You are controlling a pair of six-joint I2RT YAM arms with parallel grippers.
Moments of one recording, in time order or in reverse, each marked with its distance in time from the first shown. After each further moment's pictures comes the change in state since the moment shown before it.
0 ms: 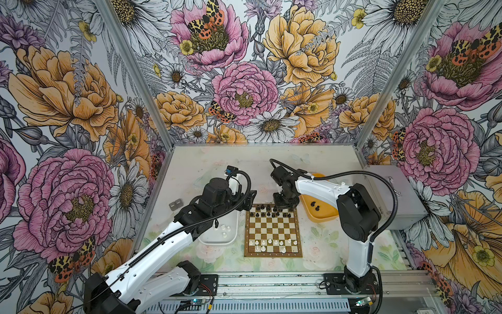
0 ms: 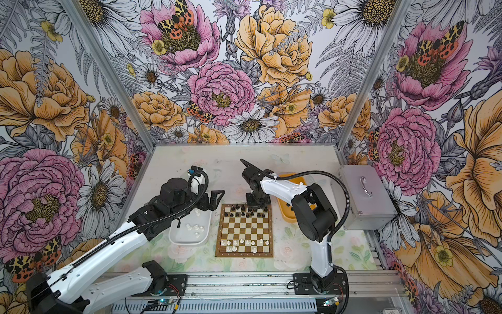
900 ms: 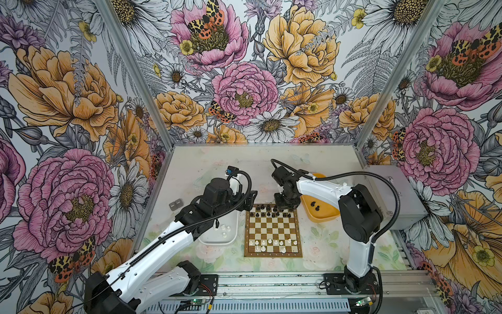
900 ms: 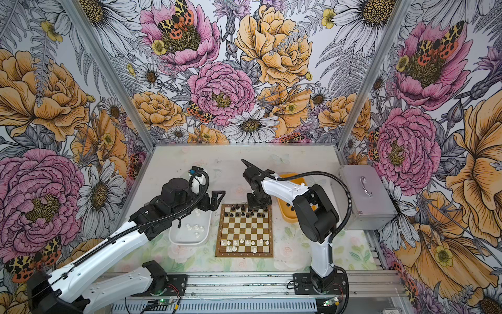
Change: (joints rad) left arm -0.008 0.009 0.000 0.002 0.001 -0.016; right arm -0.005 -0.020 -0.019 -0.001 0.007 -0.001
